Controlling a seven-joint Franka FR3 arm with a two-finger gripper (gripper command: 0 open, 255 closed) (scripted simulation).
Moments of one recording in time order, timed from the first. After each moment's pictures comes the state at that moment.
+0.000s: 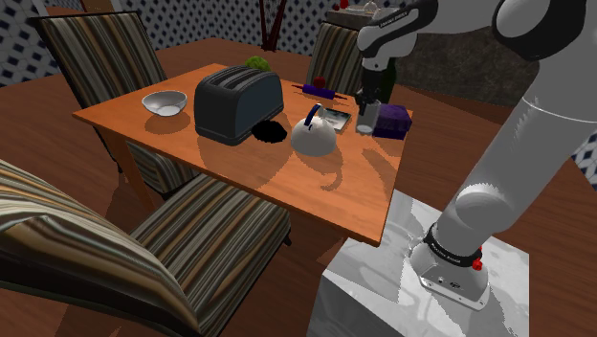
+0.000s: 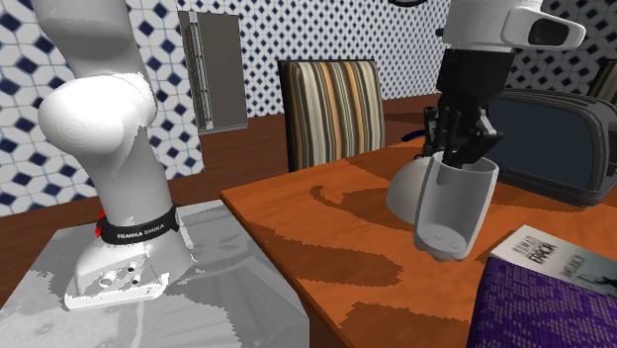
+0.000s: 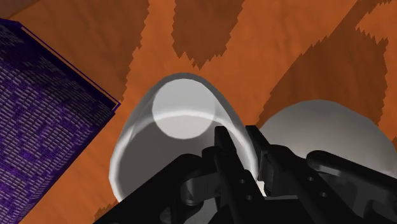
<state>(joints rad) -0.13 0.01 -0.46 -2.08 0.03 2.02 -0.33</state>
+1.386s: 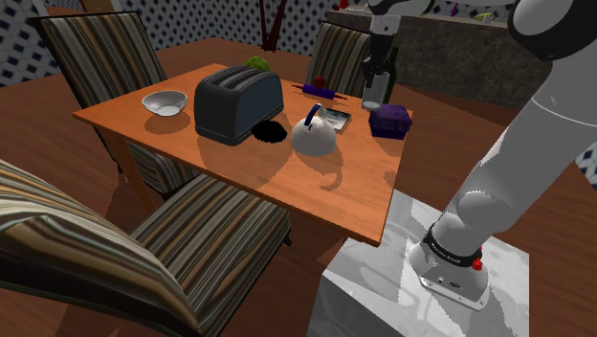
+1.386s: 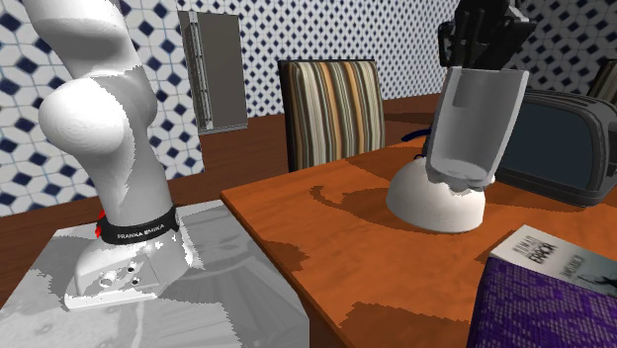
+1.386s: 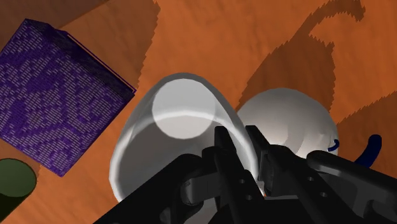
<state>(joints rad) -0.12 -0.06 -0.45 -1.86 0.00 1.74 -0.30</state>
